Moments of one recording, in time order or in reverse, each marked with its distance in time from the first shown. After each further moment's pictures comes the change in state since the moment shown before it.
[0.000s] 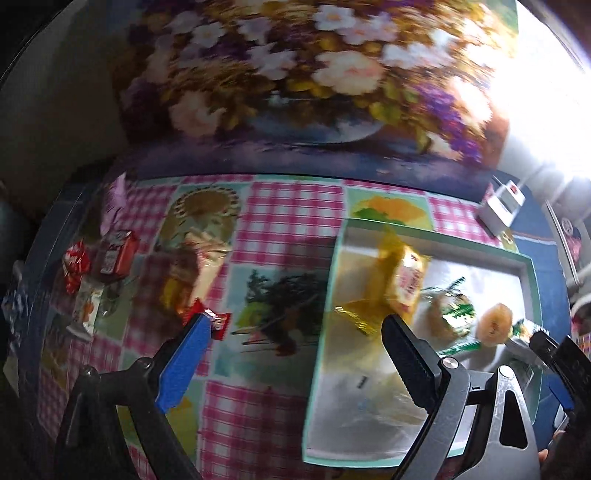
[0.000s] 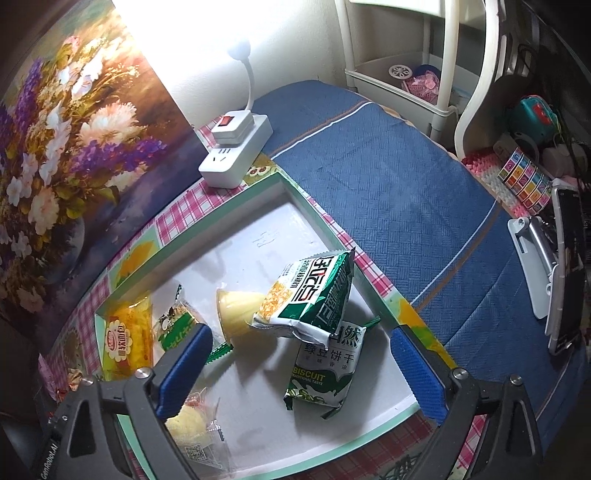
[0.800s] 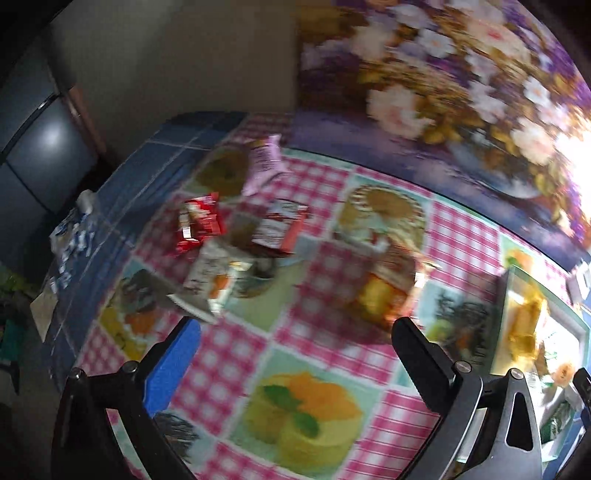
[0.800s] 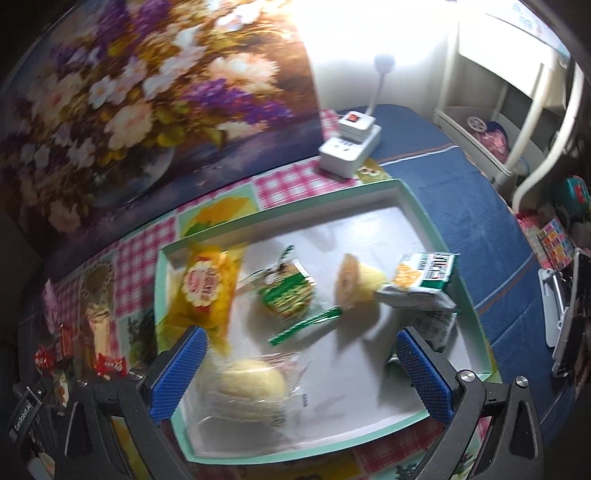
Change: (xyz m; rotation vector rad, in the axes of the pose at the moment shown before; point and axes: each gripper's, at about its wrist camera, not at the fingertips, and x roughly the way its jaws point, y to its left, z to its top) left arm -0.005 0.169 -0.008 -0.272 0.016 0.208; right arm -0.028 0.105 -0.040 -0.287 -0.030 0.043
